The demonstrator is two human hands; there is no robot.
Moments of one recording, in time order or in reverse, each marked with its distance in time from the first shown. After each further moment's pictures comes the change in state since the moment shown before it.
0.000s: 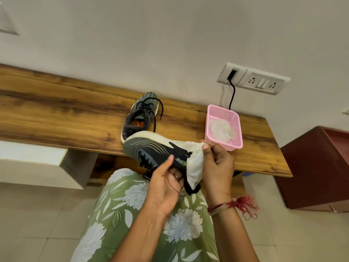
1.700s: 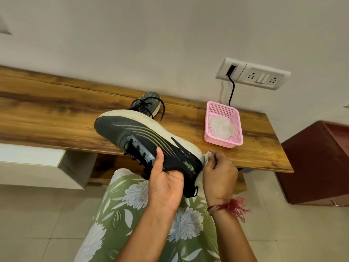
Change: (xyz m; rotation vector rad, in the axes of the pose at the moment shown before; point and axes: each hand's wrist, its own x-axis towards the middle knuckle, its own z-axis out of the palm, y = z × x) left_hand -0.005 0.001 0.021 -0.376 -0.049 0.148; right_hand 0.001 0.027 -0.010 -0.550 0.140 -0.066
